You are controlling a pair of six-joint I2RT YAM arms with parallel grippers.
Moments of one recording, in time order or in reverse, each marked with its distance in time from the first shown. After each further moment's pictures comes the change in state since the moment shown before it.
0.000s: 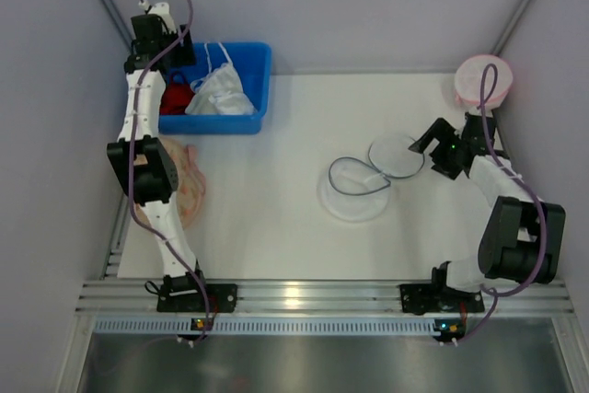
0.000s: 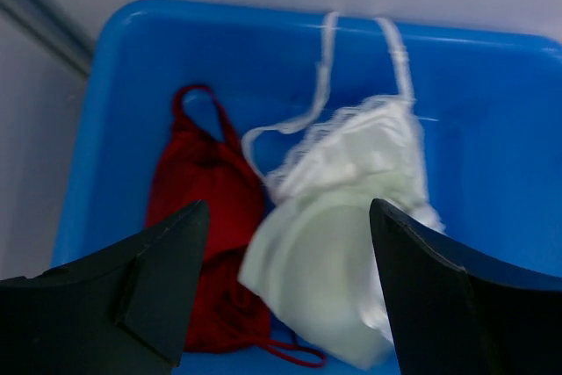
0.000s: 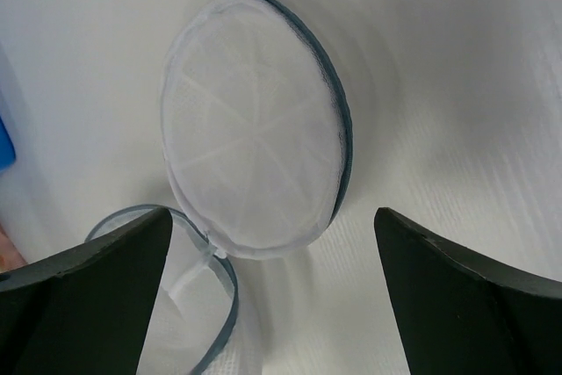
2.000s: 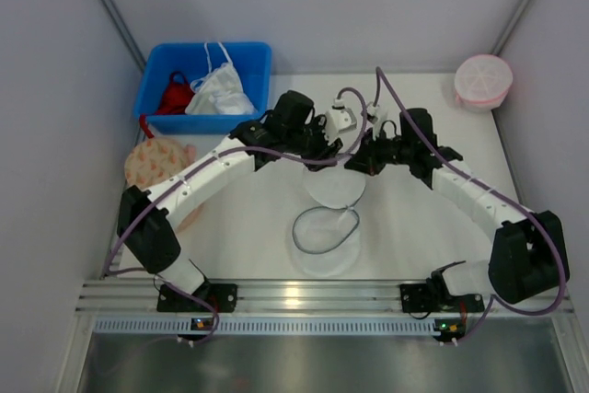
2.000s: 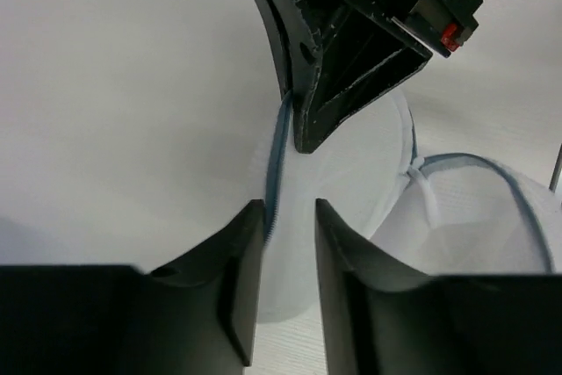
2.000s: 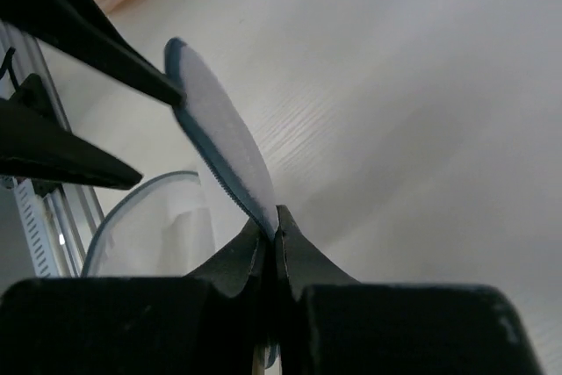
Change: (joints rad) left arm -0.888 -0.508 -0.690 -0.058 0.267 0.411; right arm 0.529 -0.109 0.036 0.092 -0.428 -0.552
